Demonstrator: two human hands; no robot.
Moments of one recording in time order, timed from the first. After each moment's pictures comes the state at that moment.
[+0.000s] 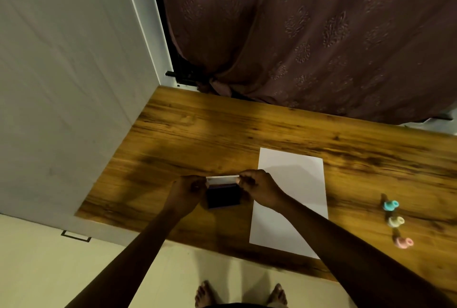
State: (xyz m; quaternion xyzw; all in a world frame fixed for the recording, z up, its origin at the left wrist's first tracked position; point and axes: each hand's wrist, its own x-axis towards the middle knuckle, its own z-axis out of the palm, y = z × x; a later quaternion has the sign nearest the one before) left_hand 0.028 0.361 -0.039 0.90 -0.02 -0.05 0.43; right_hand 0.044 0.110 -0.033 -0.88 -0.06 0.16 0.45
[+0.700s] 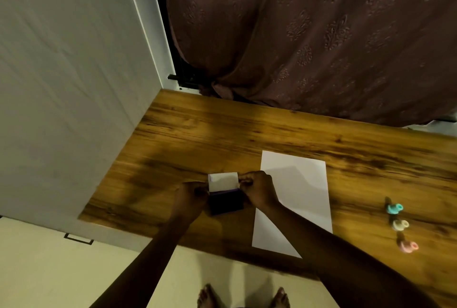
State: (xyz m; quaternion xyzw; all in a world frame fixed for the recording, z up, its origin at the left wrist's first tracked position) left_hand 0.017 0.353 -0.043 0.89 0.05 -0.07 0.44; right_hand 0.049 0.130 -0.053 -0.90 0.04 0.08 0.42
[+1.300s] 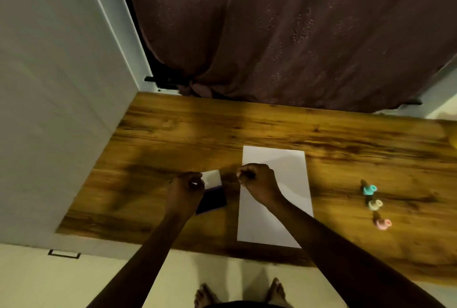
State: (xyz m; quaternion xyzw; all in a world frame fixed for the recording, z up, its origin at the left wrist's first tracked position) left_hand 0.024 0.315 -0.022 0.91 0.05 -0.02 0.42; right_hand 0.032 0.088 -0.021 -0.89 0.05 0.03 0.45
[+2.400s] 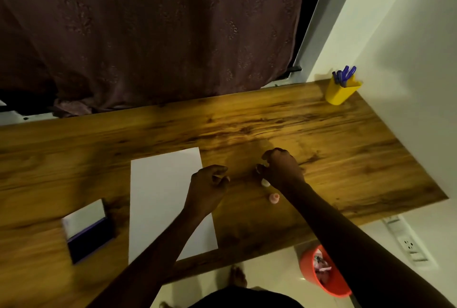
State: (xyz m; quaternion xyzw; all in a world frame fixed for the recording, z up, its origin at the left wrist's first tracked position) left_hand 0.003 -0.014 -0.014 0.86 -0.16 -0.16 0.45; right_hand -0.047 -0.240 -0.005 -0.95 0.23 0.03 0.19
